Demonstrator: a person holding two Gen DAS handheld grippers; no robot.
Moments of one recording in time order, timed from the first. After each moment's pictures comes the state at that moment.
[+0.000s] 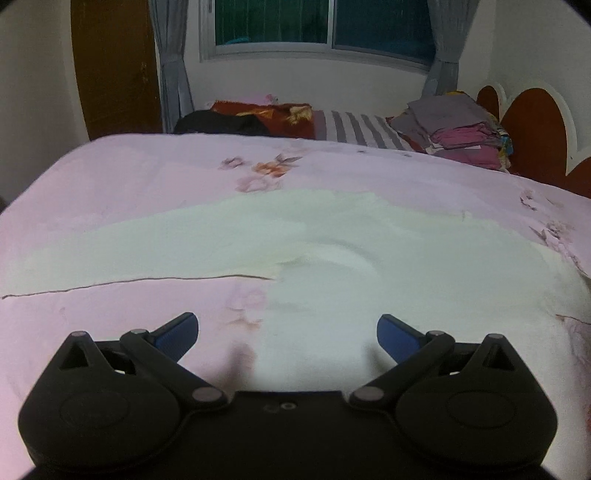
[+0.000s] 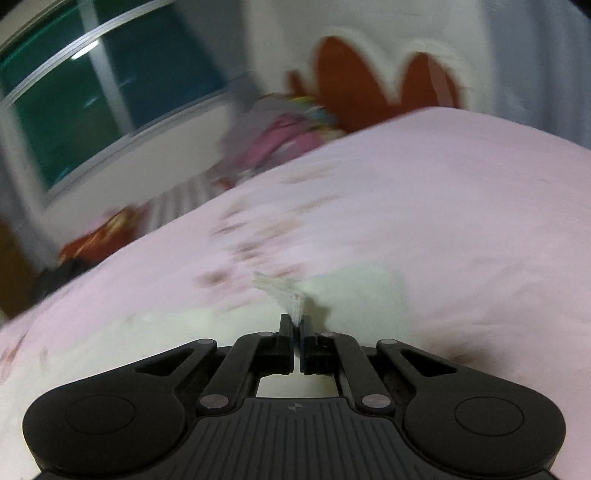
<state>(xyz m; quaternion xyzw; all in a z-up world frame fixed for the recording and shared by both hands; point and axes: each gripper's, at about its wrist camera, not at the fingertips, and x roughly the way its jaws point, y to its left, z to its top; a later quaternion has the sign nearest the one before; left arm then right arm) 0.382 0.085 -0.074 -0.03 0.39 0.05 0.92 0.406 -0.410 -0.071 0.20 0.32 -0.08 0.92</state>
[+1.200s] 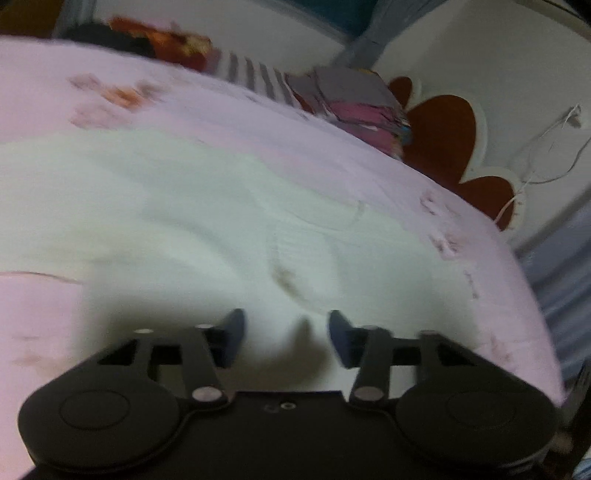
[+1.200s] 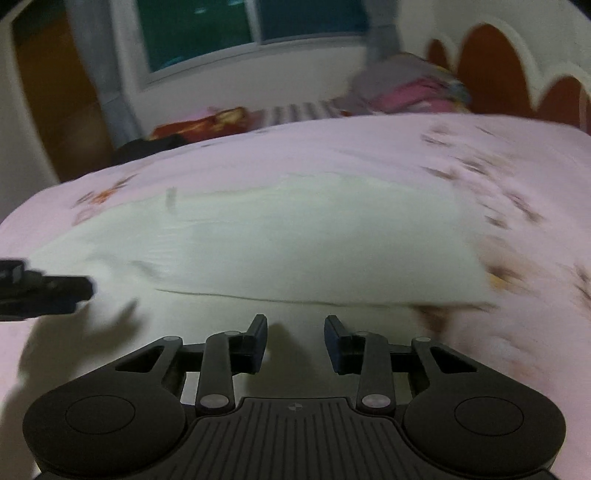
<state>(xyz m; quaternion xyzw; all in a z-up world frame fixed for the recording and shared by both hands) 0.490 0.061 -0.126 -0.20 0.45 -0.17 0.85 0.416 -0.201 -0.115 0.10 0.39 0.05 0.91</state>
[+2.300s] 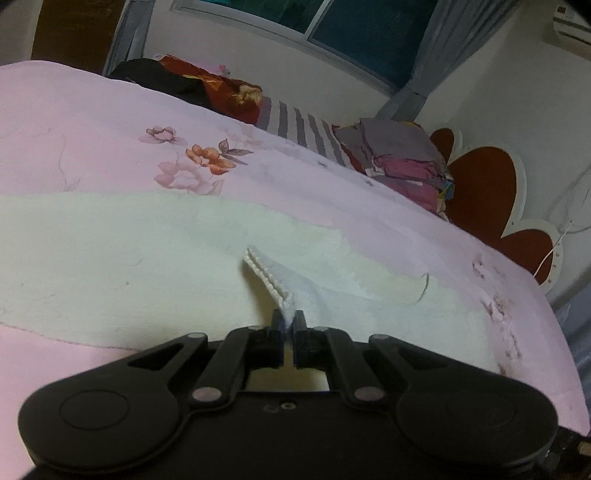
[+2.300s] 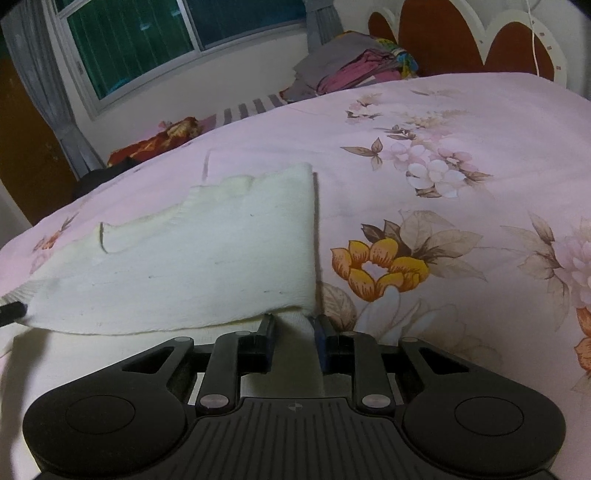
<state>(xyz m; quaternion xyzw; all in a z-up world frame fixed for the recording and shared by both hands) 0.494 0.123 -0.116 -0.19 0.38 -0.08 0.90 0.424 -0.270 -0.127 0.16 0.40 0.00 0.90</state>
